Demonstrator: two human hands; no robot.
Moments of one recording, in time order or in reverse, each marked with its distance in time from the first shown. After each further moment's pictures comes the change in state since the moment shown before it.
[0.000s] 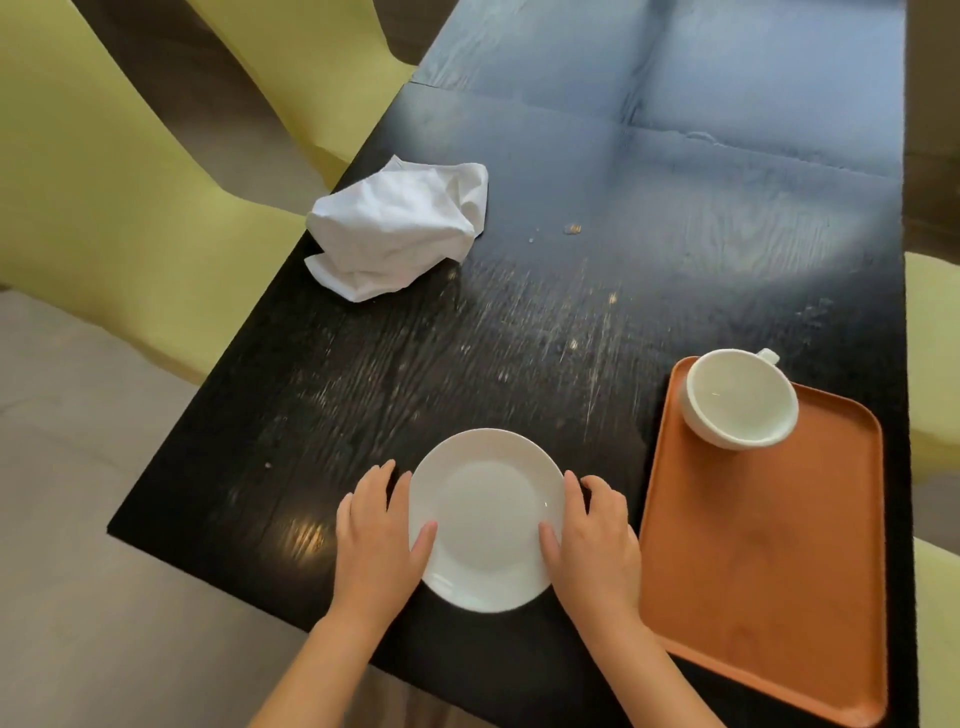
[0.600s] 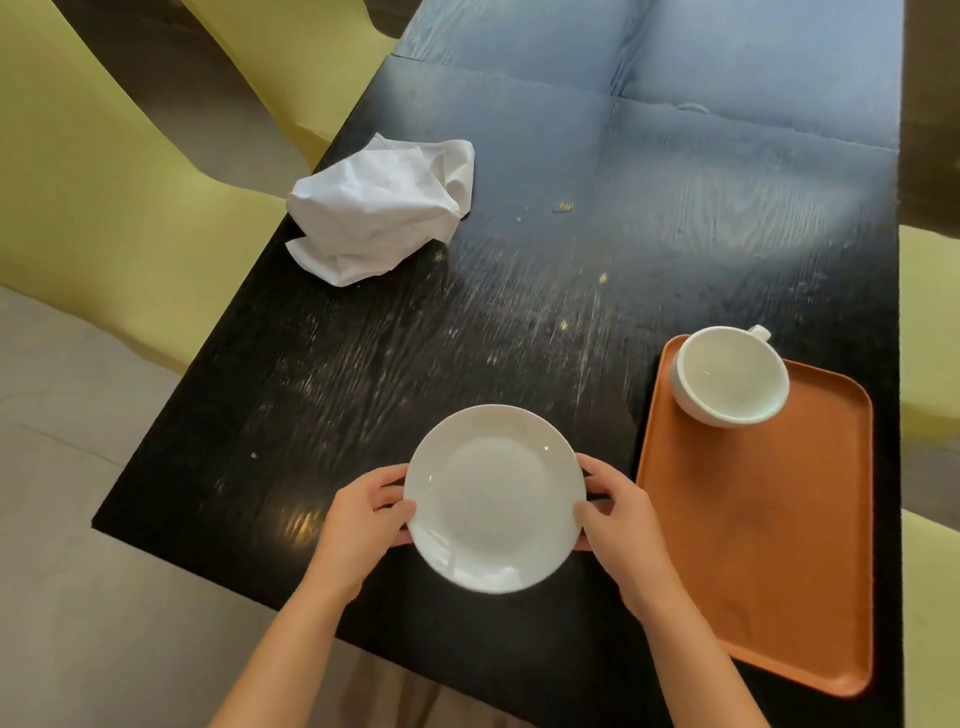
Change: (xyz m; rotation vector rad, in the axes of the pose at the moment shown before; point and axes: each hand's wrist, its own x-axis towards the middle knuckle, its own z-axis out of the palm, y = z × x) left_hand 0.012 0.003 -0.020 -0.936 -0.241 -0.346; right_hand 0.006 0.028 -0.028 1.036 -0.235 0.281
